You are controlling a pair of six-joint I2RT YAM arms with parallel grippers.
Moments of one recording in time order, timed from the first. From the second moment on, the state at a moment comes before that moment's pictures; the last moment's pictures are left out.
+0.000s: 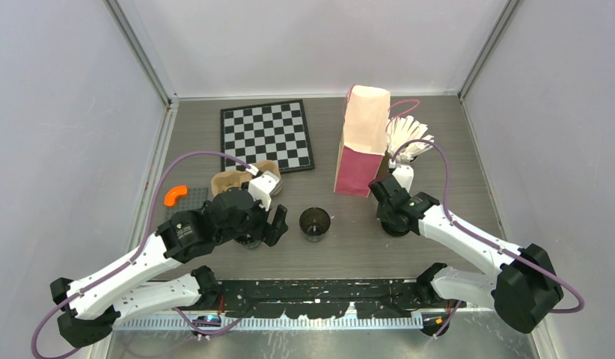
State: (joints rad) left arm -1.01 0.79 0.92 -0.74 -0.18 -0.28; right arm 0.62 1.12 0.68 -0.60 0.45 0.71
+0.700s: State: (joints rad) left arm -1.01 0.79 0.92 -0.74 -0.18 -0.28; right arm 0.52 1.13 0.73 -0.77 0.65 0.89
